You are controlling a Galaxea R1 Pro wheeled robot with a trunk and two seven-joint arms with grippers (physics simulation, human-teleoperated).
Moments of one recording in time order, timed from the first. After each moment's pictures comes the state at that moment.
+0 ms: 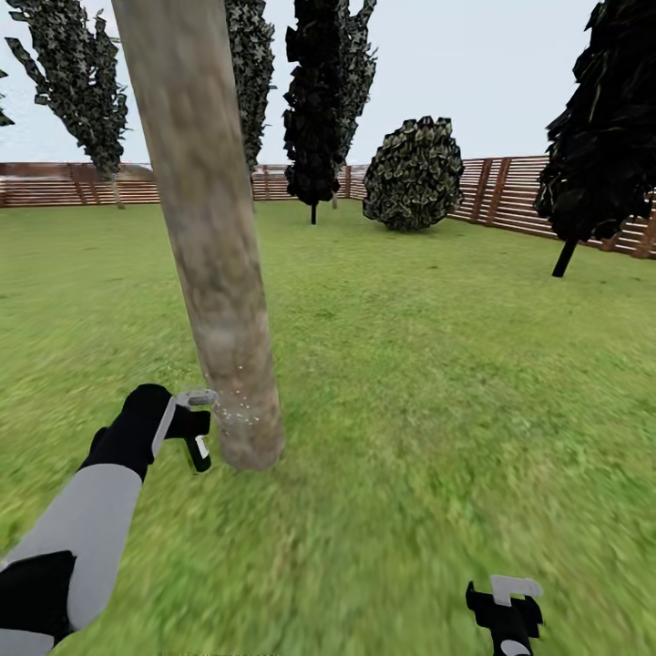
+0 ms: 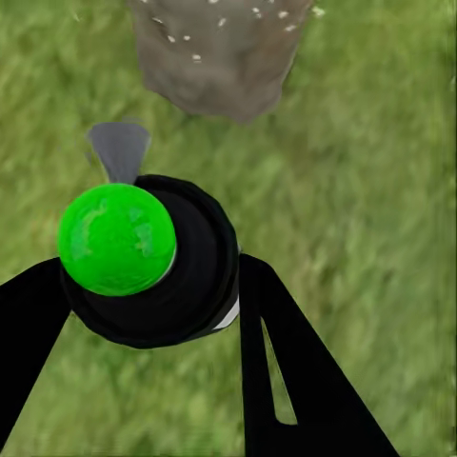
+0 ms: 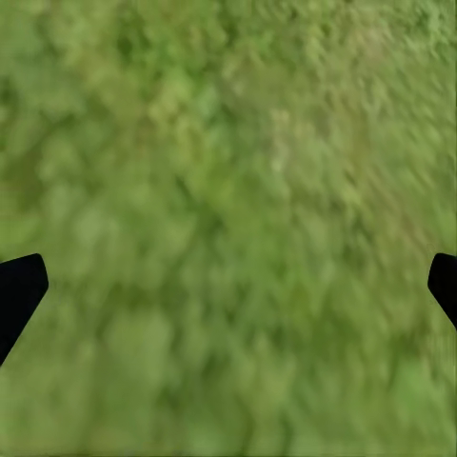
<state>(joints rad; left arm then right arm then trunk) -0.95 0.09 0.17 -0.77 -0.17 1.02 -0.19 -0.52 -0.07 -0.23 -0.05 0.25 -0.40 -0.34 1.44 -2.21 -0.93</state>
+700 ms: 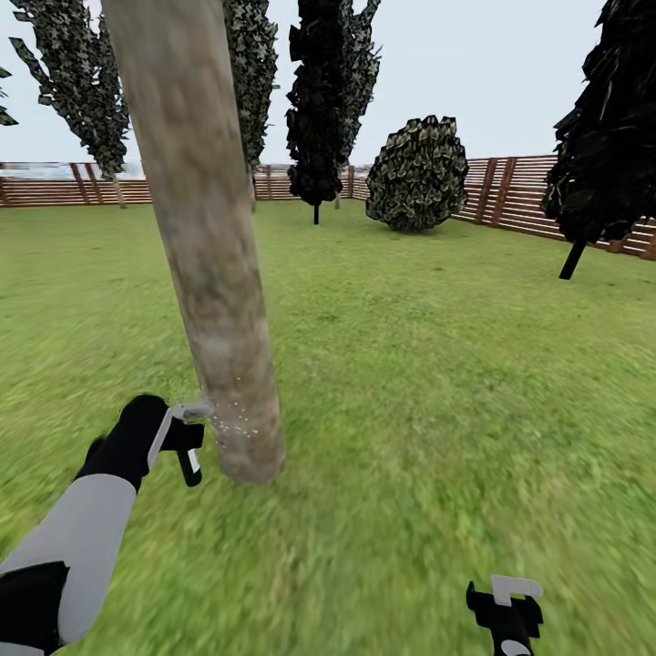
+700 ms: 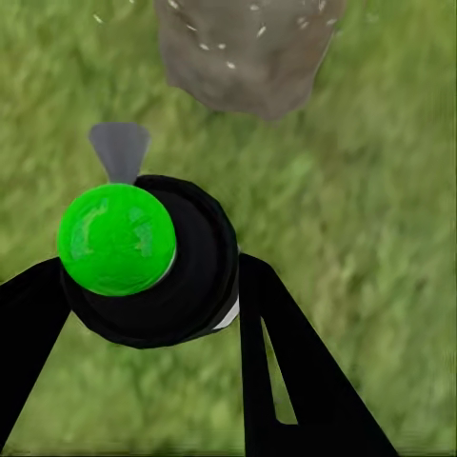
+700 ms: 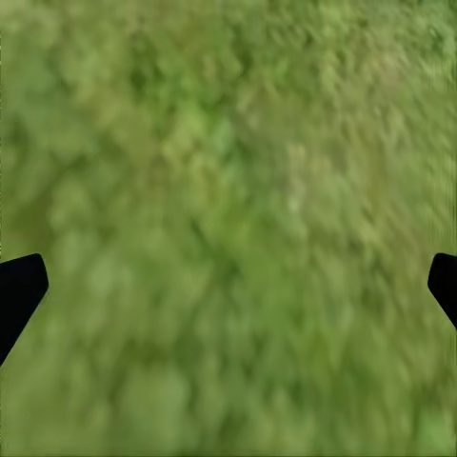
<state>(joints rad) -0.92 0.11 0.16 -0.75 -0.19 1.02 -0.19 -0.52 -0.07 -0.23 -0.05 0.25 -0.40 -0.34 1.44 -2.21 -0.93</state>
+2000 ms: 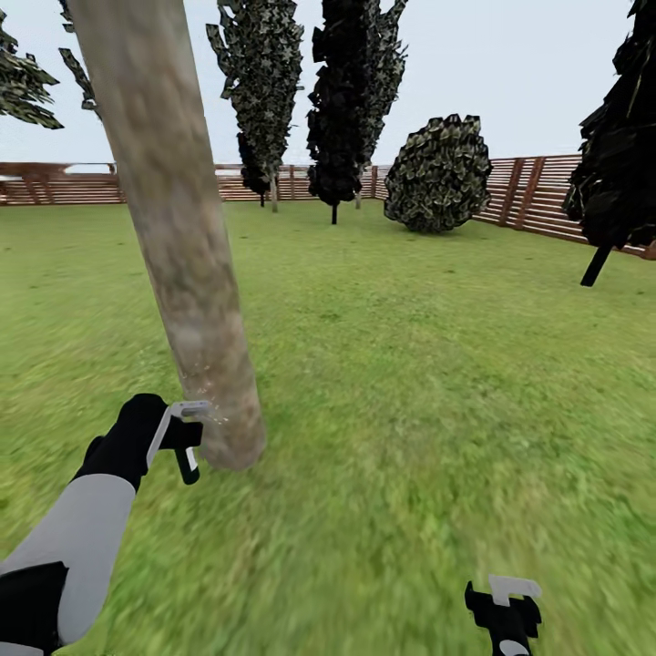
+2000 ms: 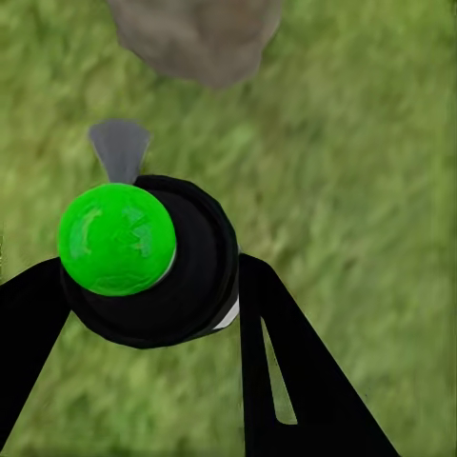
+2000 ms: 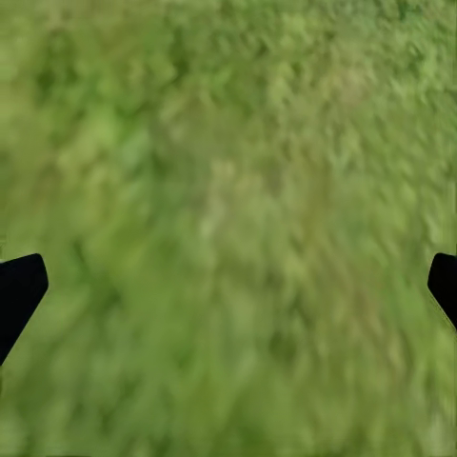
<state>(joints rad) -0.92 0.11 0.16 -0.76 -0.20 1.02 -0.19 -0.52 -0.07 -0.23 -0.05 0.25 -0.40 -0.34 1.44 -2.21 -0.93</state>
